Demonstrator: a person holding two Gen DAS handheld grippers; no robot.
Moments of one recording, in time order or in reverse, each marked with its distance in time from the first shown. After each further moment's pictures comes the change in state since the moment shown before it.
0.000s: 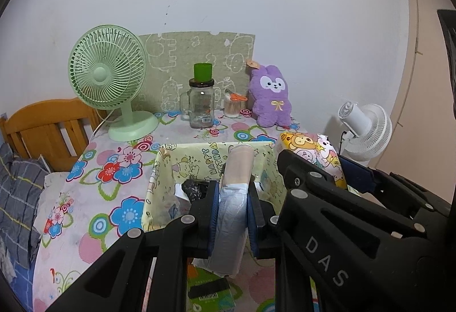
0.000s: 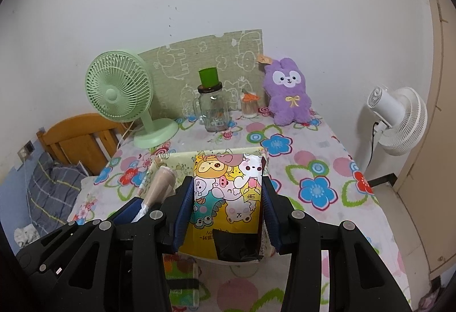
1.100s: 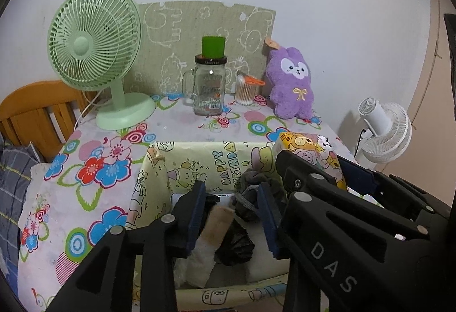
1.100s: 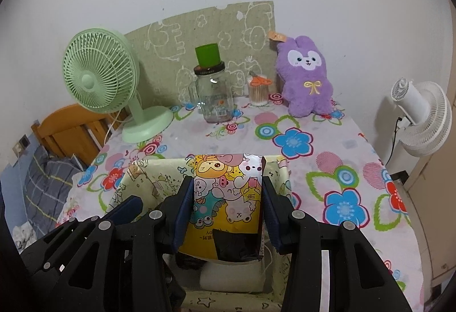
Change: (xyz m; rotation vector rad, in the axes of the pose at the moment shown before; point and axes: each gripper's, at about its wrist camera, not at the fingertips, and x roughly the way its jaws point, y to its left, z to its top) left arm 0.093 0.026 0.011 -0.048 0.085 0.003; right arm 0.101 -0.006 0.016 -0.010 0.089 0.034
